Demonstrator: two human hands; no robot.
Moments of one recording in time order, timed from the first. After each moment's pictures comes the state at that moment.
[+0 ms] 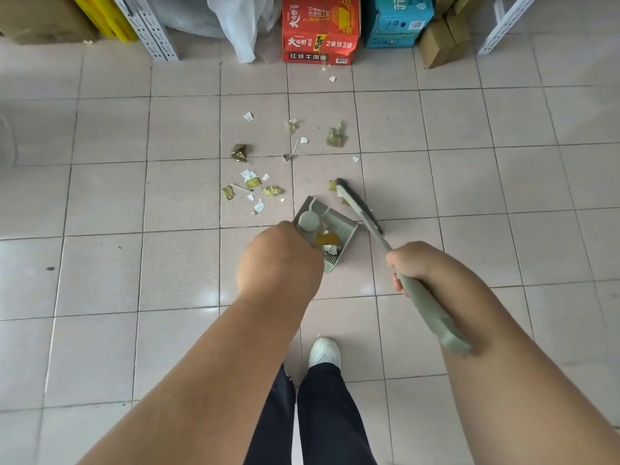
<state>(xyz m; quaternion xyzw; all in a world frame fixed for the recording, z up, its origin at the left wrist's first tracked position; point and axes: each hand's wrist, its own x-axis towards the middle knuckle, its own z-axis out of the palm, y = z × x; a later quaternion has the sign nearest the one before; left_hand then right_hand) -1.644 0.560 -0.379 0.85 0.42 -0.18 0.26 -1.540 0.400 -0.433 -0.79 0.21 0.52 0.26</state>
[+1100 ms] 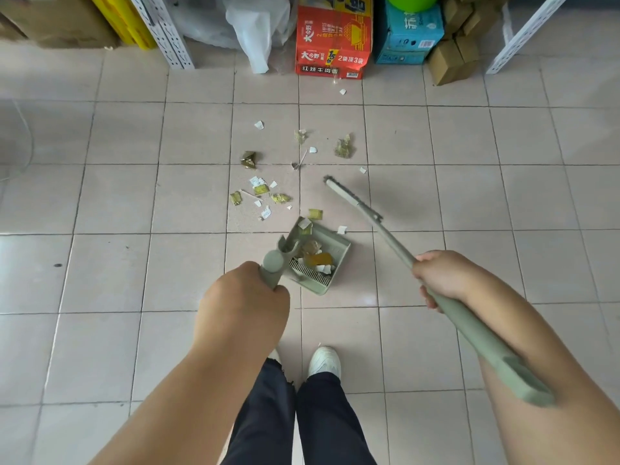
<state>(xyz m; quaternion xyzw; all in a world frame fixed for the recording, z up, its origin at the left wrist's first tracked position) -1.706 0.582 -0.366 0.84 0.45 -0.16 0.26 -1.526 0.386 -0.424 -0.86 0.08 0.48 0.18</state>
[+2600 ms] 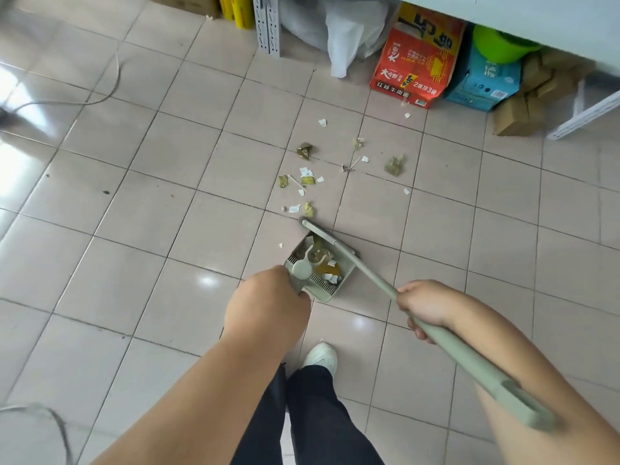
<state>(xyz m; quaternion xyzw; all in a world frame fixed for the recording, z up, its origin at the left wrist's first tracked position) -1.807 0.584 -0.383 0.79 0.51 -0.14 0.30 -1.622 0.446 -0.410 -0.82 -0.04 0.57 0.05</state>
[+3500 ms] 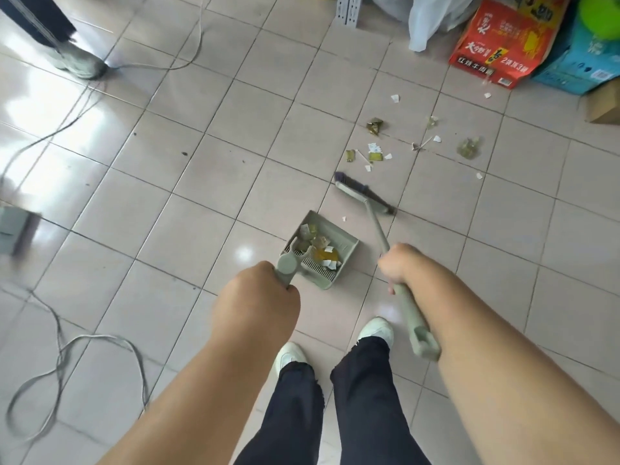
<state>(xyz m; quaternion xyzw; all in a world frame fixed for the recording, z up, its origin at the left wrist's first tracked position) -1.996 0.625 -0.377 0.74 0.61 -0.14 0.25 -1.784 0.563 -0.479 -0.84 -0.18 0.51 -0.06</state>
